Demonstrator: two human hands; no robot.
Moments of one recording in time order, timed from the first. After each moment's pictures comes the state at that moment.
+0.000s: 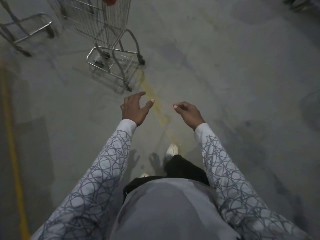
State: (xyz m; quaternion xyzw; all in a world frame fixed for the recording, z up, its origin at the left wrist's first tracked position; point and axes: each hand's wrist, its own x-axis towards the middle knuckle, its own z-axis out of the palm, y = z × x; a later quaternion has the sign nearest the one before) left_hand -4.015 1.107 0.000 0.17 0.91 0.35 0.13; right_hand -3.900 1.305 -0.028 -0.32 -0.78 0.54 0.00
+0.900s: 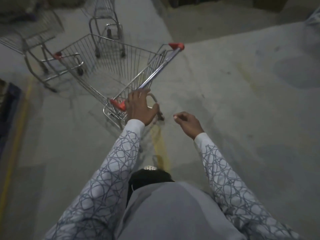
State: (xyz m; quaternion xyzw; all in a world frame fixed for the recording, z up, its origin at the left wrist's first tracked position) left_hand -4.593 1.379 0.021 0.12 0.95 0.27 -0.05; right_hand -4.508 1.571 -0.034 -0.21 -0.83 0.52 -0.04
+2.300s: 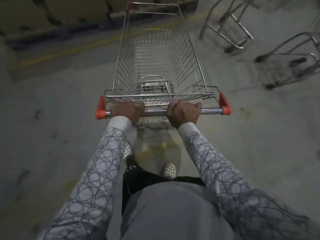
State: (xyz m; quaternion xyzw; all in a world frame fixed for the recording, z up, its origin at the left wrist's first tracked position) left_hand -4.620 1.396 0.021 -0.55 0.81 0.11 0.18; right_hand -4.784 1.488 -0.006 0.47 -0.88 0.07 0.00
